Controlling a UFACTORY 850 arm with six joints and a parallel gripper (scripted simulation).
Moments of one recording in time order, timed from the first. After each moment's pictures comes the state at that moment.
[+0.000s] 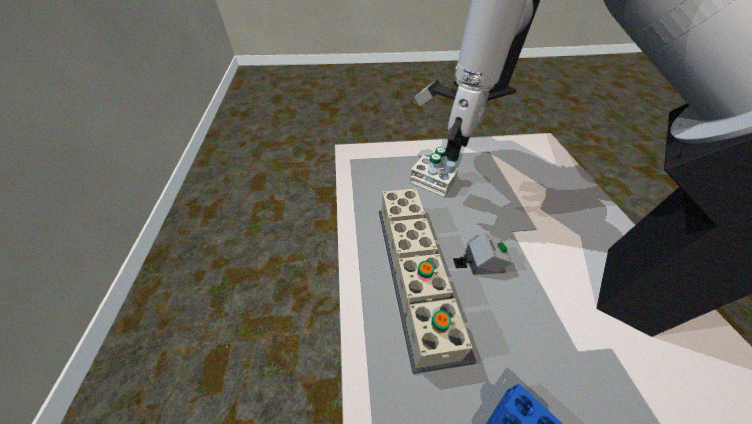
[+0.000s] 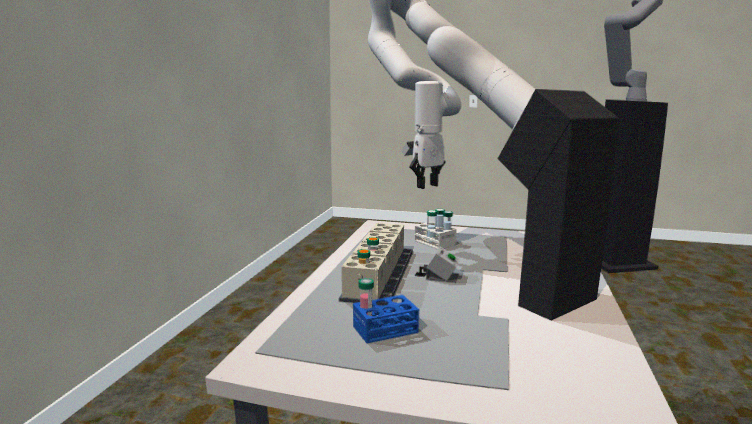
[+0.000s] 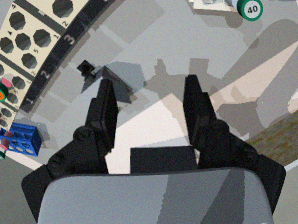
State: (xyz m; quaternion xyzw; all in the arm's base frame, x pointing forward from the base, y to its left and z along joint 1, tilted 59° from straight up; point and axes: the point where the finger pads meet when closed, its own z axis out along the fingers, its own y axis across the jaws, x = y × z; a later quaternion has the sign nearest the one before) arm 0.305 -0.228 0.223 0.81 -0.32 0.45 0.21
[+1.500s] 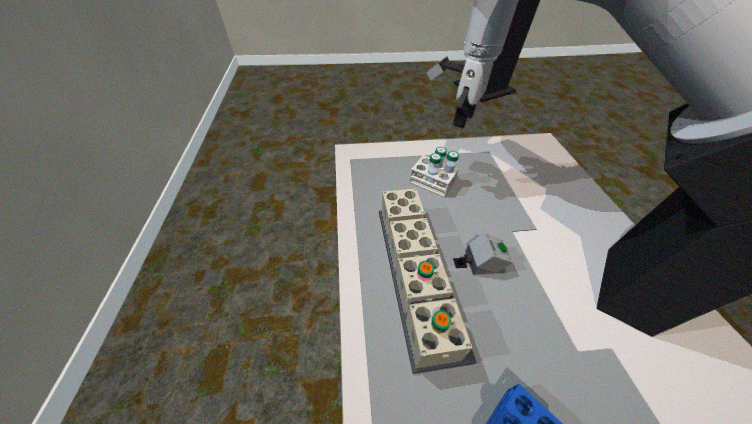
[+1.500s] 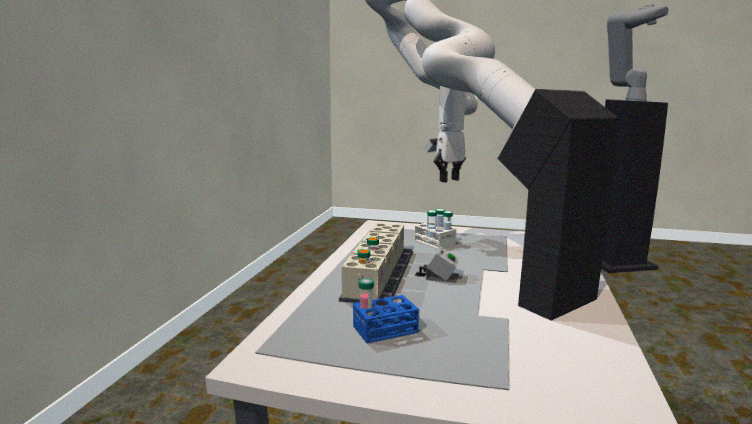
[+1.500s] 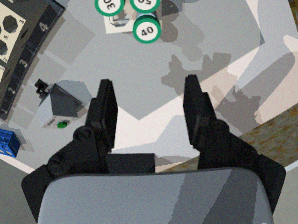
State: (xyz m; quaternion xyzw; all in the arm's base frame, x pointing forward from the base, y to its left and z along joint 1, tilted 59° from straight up) arm 0.225 -0.339 0.259 0.81 -0.32 0.45 0.20
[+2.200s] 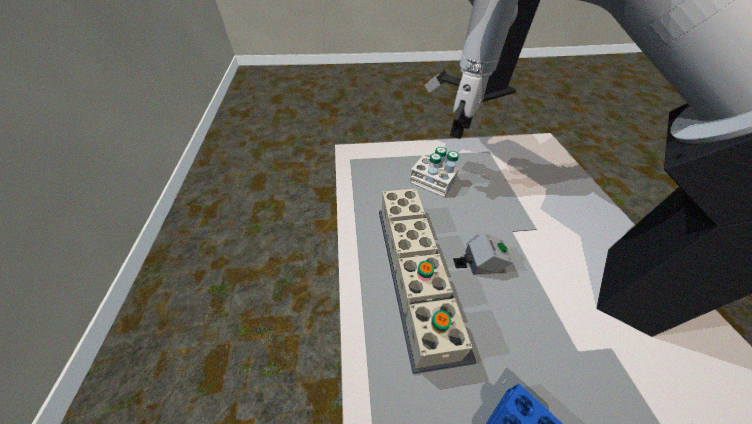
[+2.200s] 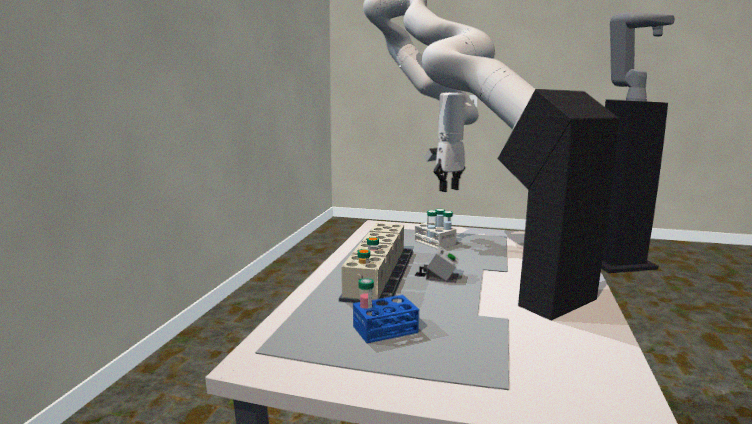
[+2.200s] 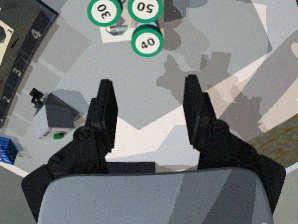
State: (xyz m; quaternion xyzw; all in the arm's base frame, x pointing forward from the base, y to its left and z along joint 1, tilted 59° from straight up) arm 0.245 -0.359 0.241 0.81 -0.32 0.45 0.20
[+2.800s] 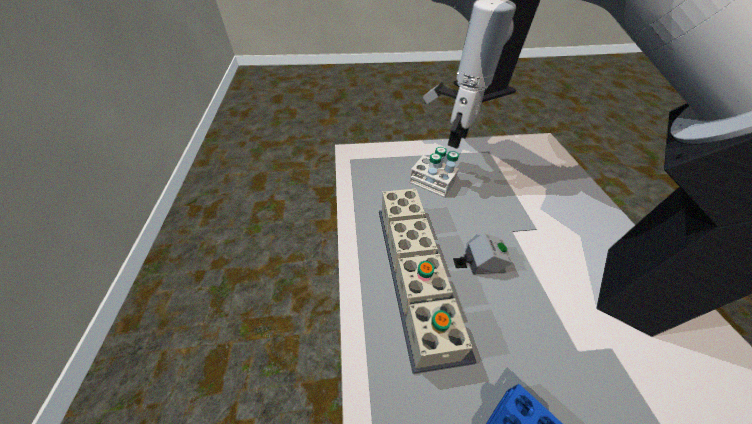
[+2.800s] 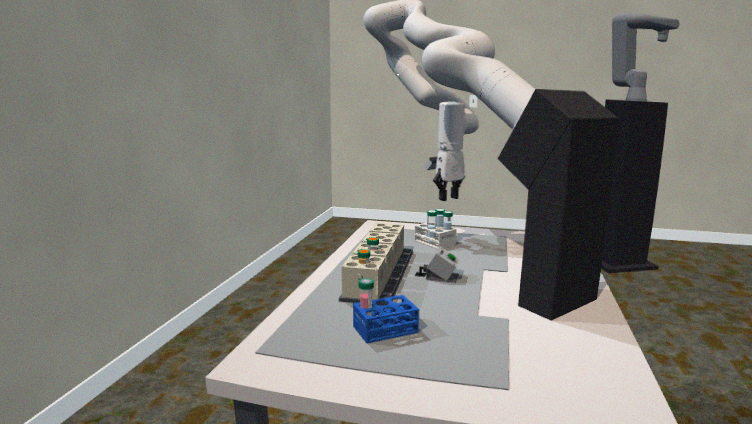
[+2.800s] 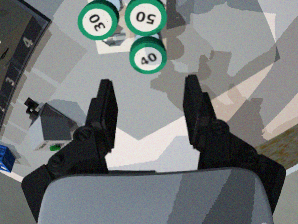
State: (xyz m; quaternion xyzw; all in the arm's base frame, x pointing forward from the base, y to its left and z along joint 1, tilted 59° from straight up) arm 0.264 -0.379 0.225 0.81 -0.32 0.45 0.20
